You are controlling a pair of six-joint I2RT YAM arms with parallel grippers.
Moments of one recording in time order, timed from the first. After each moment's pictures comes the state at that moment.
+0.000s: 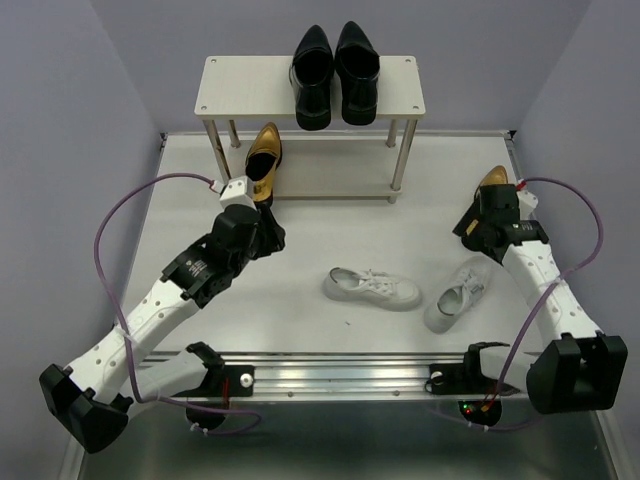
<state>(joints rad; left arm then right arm) -0.66 0.95 0.95 -0.55 -0.33 -0.67 0.12 1.14 0.95 -0.76 0.43 0.64</state>
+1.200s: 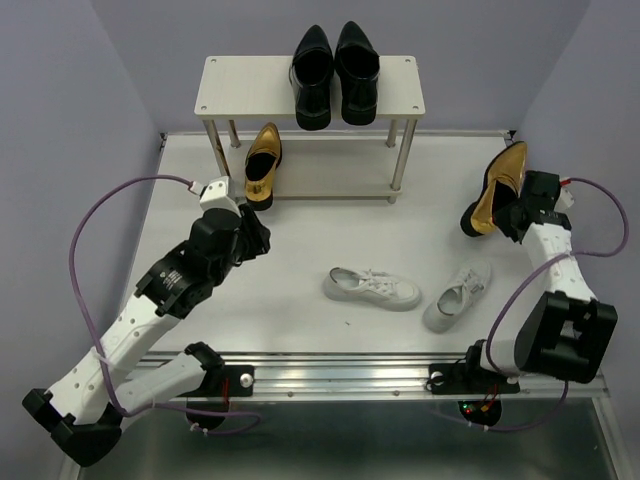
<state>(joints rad) -0.67 0.84 1.00 -0.68 -0.37 -0.65 -0.28 1.41 1.01 -0.46 0.19 0.74</state>
